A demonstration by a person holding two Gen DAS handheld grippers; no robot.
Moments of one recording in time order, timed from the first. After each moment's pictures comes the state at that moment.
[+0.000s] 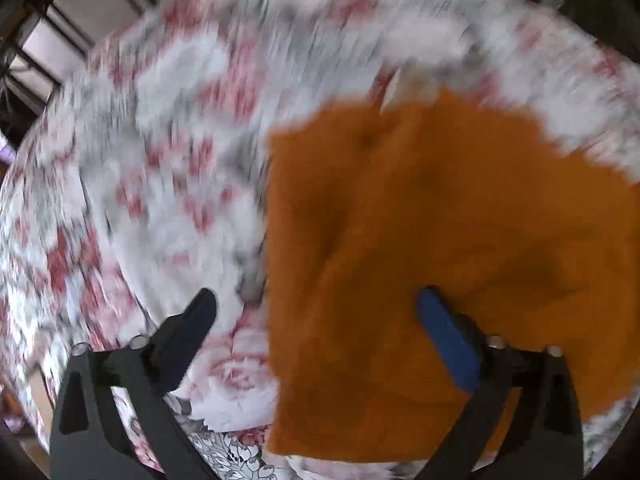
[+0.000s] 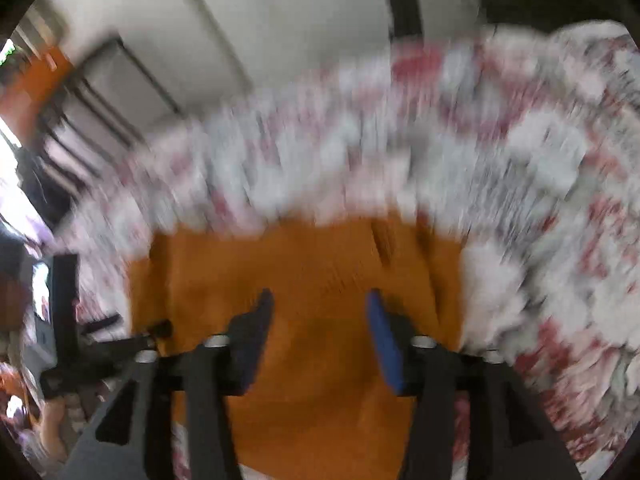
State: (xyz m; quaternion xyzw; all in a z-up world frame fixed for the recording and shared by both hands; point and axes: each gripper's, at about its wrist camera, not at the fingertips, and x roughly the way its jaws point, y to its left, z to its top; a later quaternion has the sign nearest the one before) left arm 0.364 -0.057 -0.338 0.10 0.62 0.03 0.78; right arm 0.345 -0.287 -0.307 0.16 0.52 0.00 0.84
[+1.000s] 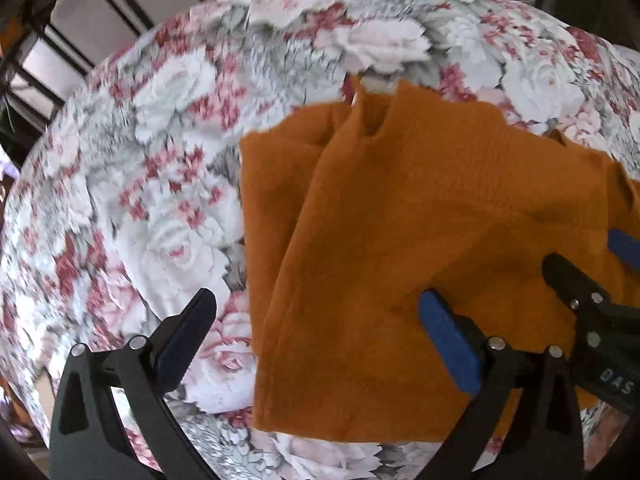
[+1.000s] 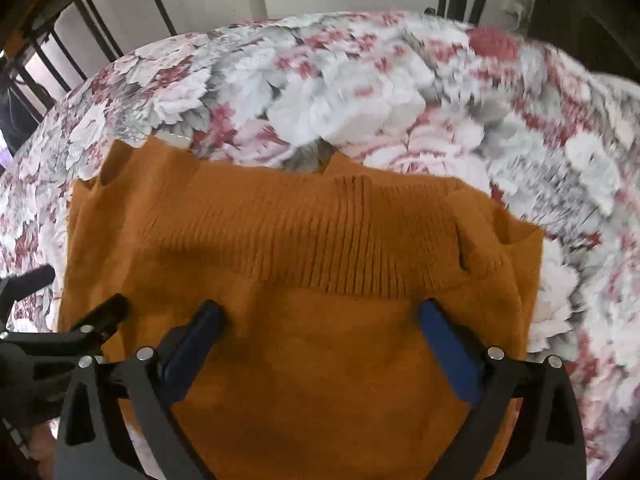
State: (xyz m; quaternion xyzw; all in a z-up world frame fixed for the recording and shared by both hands) left arm 0.331 -0.103 -0.322 0.14 0.58 0.01 0.80; right arm 0.380 -0.215 -0.323 0.04 0.55 -0.02 0.83
